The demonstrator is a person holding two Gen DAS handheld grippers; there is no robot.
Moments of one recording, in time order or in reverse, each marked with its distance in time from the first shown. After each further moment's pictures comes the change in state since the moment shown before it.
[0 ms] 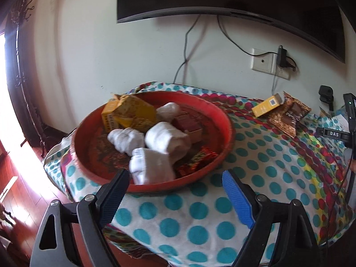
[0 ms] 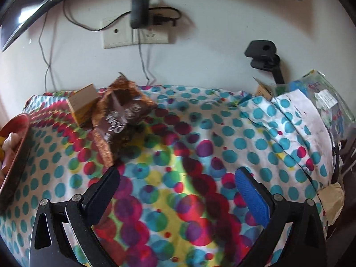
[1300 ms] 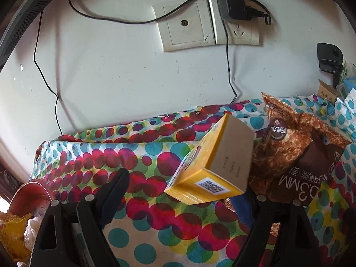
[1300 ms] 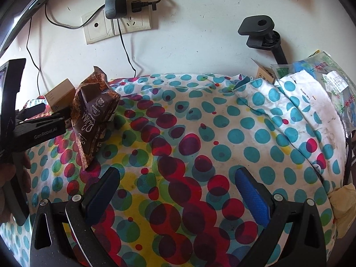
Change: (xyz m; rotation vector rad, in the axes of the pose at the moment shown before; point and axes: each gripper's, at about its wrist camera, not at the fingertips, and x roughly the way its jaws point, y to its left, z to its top) left arm 0.240 -0.214 0.135 0.323 0.094 -0.123; right arm 0.028 -0.017 0.001 0.036 0.064 0.064
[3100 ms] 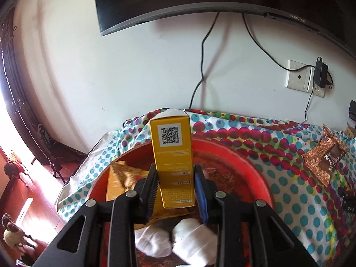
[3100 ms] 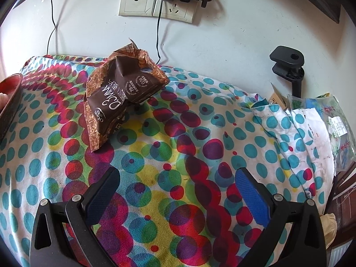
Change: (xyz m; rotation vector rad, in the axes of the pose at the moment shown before) left arm -0.179 0.236 -0.080 -0.271 0.000 0.222; right arm 0.006 0.050 -0.004 -0.265 0.022 -0.100
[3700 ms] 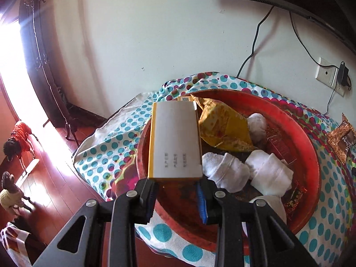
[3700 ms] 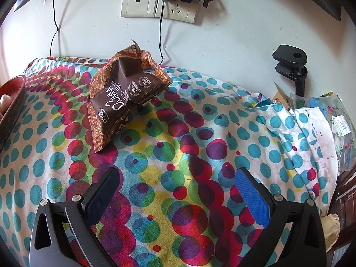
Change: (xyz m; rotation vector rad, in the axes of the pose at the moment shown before) left arm -0.019 0.089 -0.109 -0.177 0.099 0.062; right arm 0.000 -0.001 0.000 0.006 0.001 0.025
